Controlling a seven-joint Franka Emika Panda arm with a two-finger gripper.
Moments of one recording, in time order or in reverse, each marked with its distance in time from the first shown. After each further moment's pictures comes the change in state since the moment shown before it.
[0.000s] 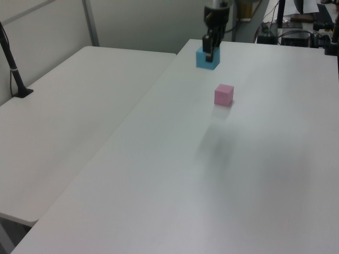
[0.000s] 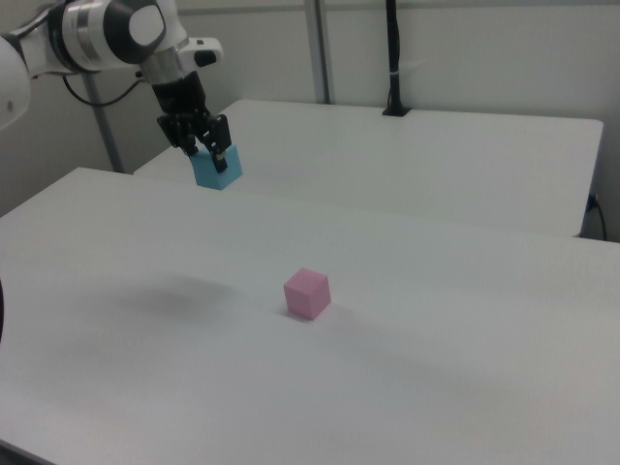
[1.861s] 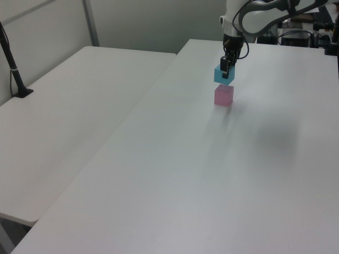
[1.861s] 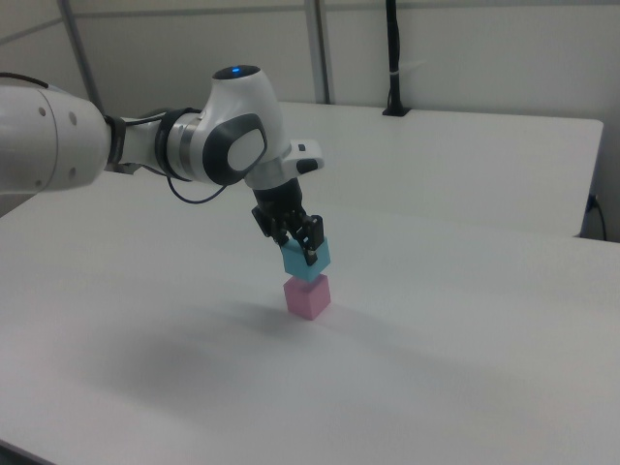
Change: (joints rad) arm -0.138 0.002 -0.154 -0.391 0.062 0.435 -0.160
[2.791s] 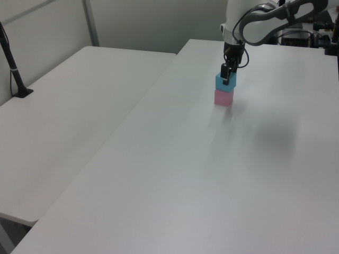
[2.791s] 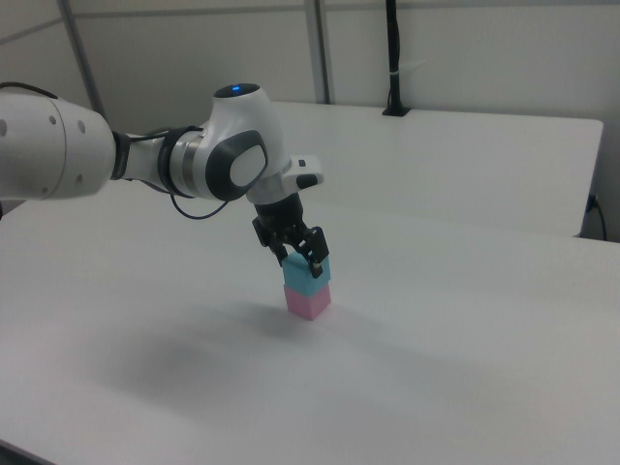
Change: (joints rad) arm 0.001 0.013 0.000 -0.047 -0.034 0.052 0.042
